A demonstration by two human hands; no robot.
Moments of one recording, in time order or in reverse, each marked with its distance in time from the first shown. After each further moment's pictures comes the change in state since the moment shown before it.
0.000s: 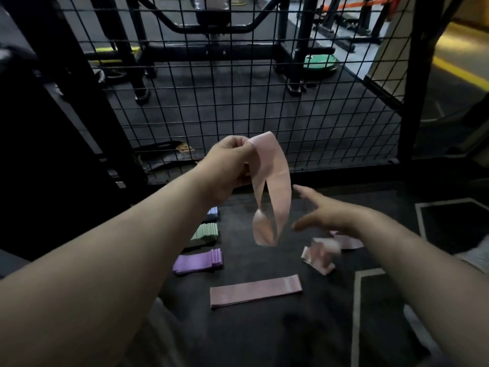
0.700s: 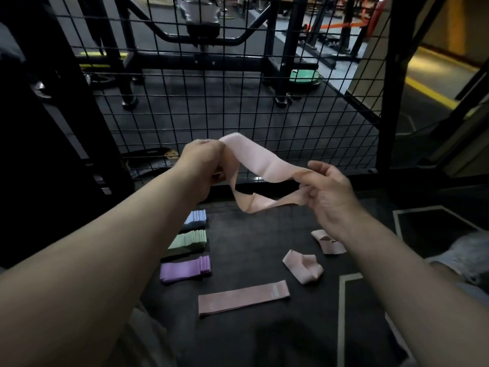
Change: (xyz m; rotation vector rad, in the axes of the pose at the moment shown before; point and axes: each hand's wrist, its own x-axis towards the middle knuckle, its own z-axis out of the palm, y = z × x) left_hand -0.003 0.021 -0.016 -0.044 0.242 -0.055; right_hand -0.044 -0.059 0.002 1.069 0.512 -0.221
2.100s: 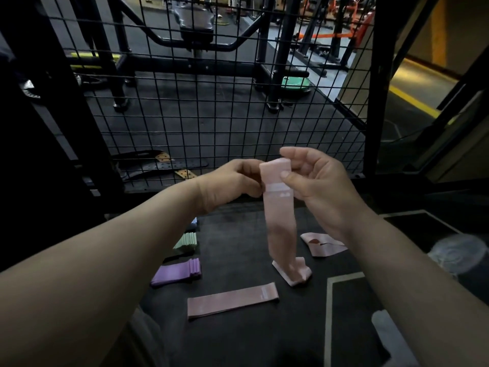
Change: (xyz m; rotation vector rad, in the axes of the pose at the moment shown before) left_hand -0.022 -0.018 0.027 0.307 -0.782 0.193; right_hand -0.043 -0.042 0.005 -0.363 -0.262 -0.261
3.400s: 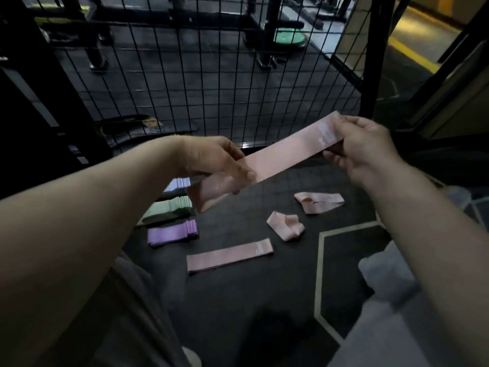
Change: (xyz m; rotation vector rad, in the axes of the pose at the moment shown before) left_hand -0.023 -0.013 0.000 0.278 -0.190 -0.414; right_hand 0.000 0.025 -0.053 0.058 0.516 0.300
